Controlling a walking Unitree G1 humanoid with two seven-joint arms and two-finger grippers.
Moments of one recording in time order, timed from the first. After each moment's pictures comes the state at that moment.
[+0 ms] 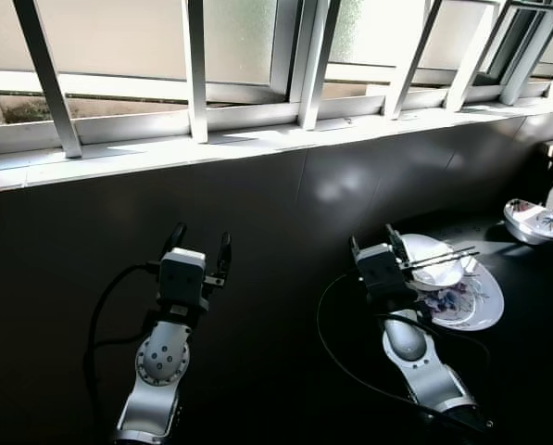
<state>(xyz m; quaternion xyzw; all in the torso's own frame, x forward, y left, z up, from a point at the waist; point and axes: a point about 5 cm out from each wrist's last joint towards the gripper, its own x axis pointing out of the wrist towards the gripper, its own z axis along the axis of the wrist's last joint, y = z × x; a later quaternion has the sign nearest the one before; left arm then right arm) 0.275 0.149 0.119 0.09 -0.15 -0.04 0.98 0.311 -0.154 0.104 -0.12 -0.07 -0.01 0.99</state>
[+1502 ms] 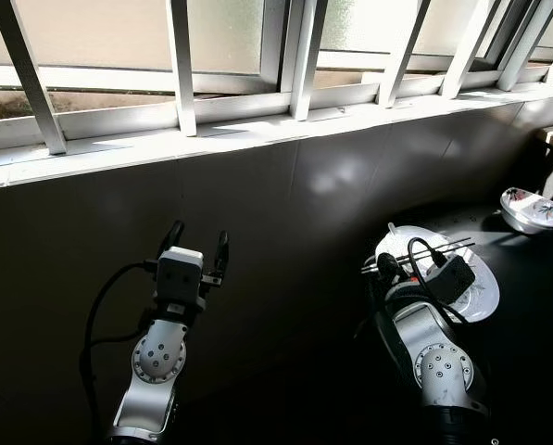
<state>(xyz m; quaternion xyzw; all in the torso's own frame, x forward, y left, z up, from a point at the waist) 0.278 0.149 0.121 0.09 -0.16 -0.05 0.98 0.303 -0.168 0.110 0.42 0.13 -0.15 0.89</state>
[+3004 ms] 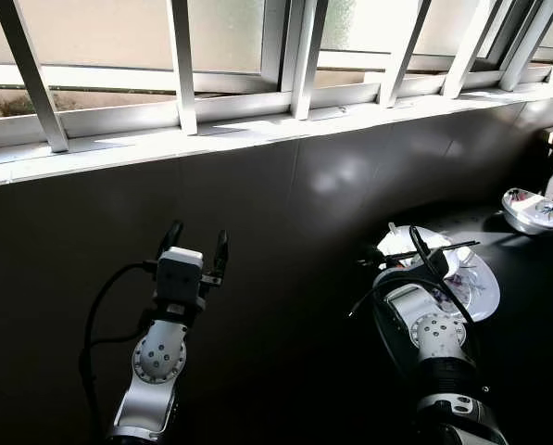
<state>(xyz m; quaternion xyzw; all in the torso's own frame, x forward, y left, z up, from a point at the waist) 0.277 0.148 0.121 0.10 -0.16 -0.05 0.98 0.346 -0.171 0.090 0.52 0.18 -0.09 0.83</state>
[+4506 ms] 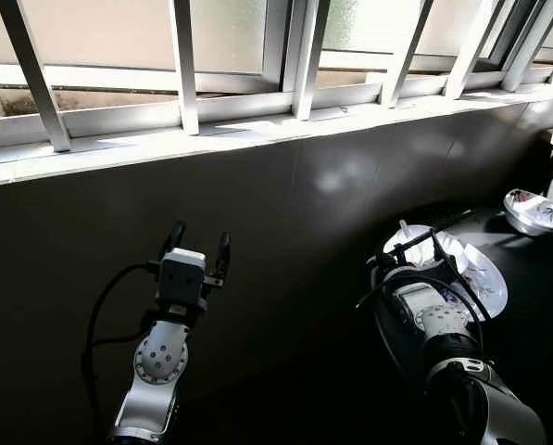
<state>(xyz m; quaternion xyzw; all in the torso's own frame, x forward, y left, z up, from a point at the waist) 0.277 0.148 0.117 0.10 -0.15 -0.05 0.98 0.360 -0.192 0.082 0.56 0.14 -0.12 0.81</state>
